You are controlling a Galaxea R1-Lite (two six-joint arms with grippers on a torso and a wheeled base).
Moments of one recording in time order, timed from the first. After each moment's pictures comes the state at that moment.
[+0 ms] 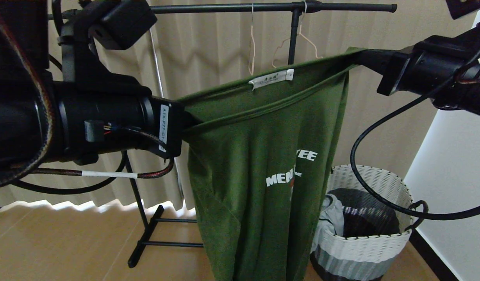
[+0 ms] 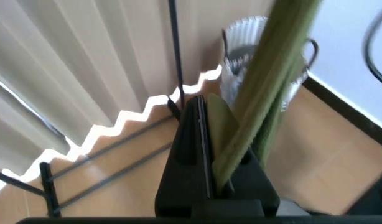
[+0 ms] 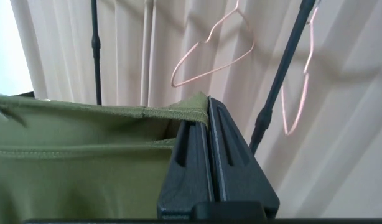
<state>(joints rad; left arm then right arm) -0.74 1.43 -1.28 0.16 0.13 -0.03 0.35 1.52 -1.17 -0.45 0.21 -0.02</state>
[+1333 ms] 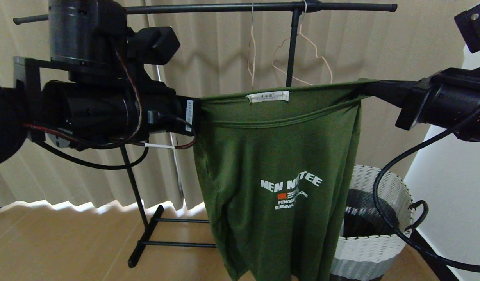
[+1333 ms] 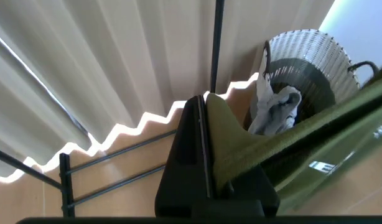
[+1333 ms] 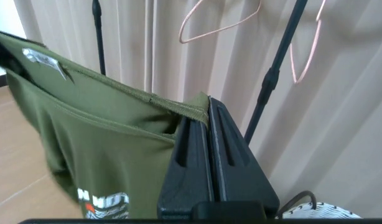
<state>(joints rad) -0.59 1.61 -1.34 0.04 0.14 -0.02 0.35 1.40 -1.00 -0.39 0.21 -0.03</state>
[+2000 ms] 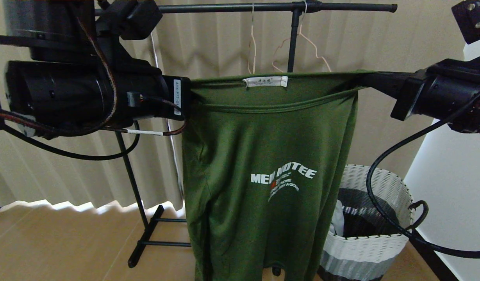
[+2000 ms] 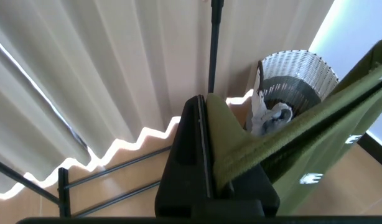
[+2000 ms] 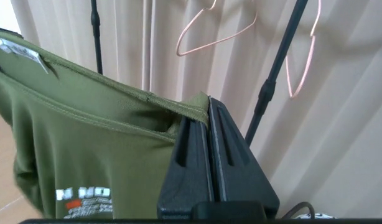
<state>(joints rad) -0.59 1.57 -1.36 0.04 0.13 -0.02 0.35 1.43 -1.04 -0.42 0.21 -0.03</state>
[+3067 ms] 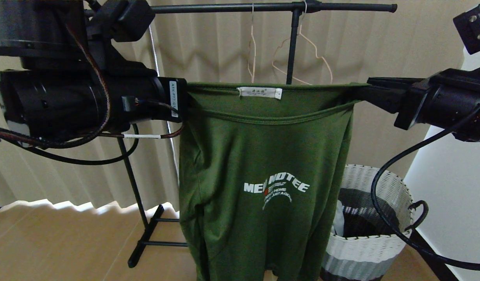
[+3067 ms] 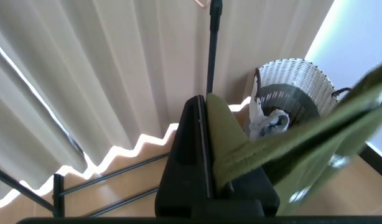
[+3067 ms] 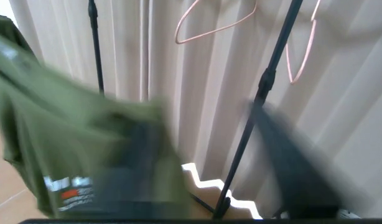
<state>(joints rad) -0.59 1.54 -1.29 -0.05 0.14 -0.03 0.35 1.41 -0.99 -0.41 0.20 -0.03</state>
